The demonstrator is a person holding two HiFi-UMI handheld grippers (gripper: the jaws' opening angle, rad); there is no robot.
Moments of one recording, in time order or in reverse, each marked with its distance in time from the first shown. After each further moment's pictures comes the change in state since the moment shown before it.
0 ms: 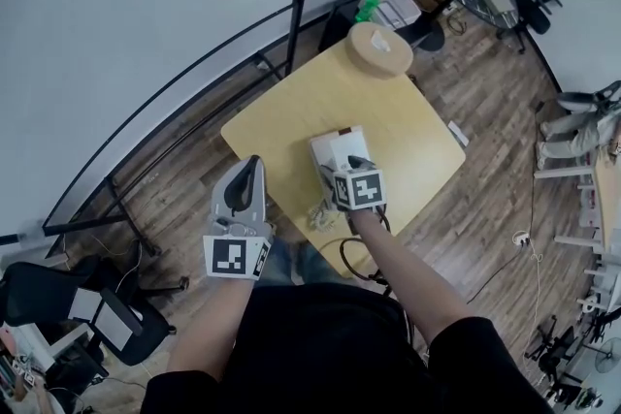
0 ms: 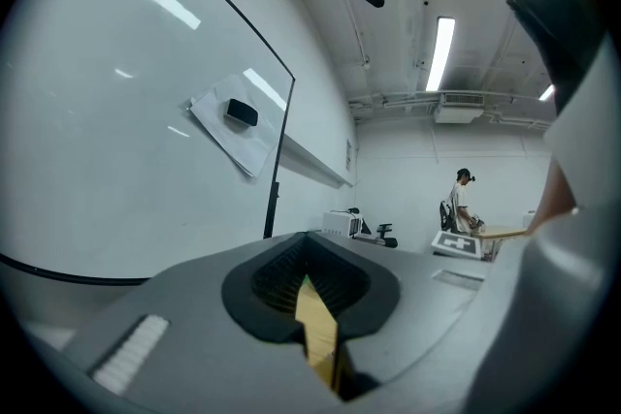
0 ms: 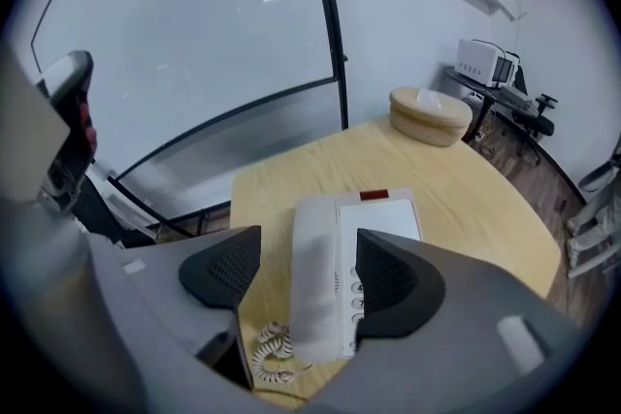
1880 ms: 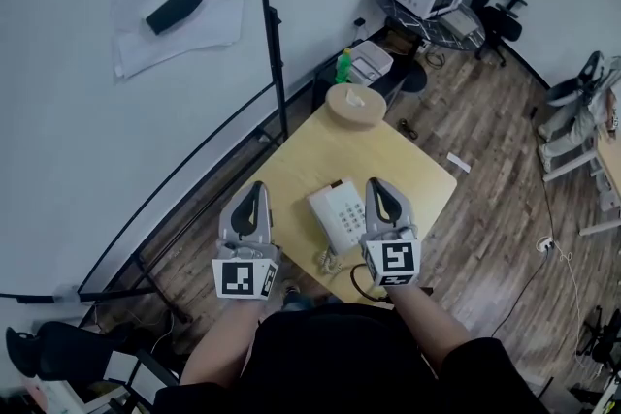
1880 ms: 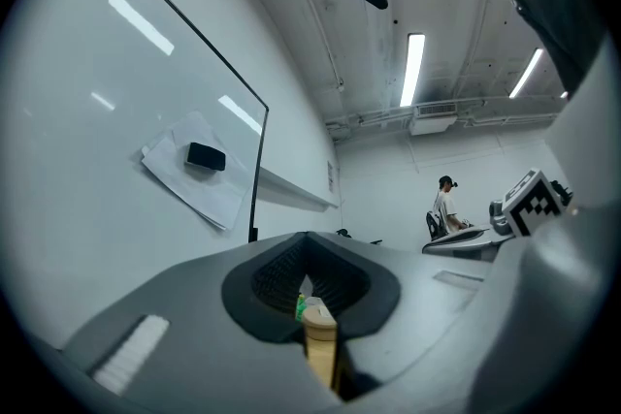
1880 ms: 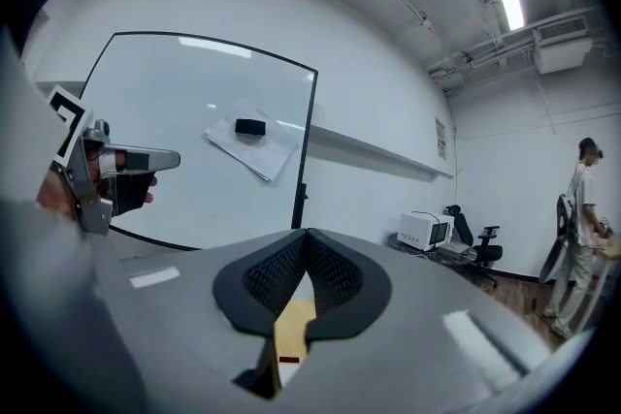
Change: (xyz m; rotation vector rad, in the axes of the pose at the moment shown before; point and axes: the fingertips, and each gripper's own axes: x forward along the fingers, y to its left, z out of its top) left arm 0.037 -0.030 0.109 0.105 -0.153 -0.101; right arm -0.250 -0.004 0.113 -0.197 -0.913 -0.313
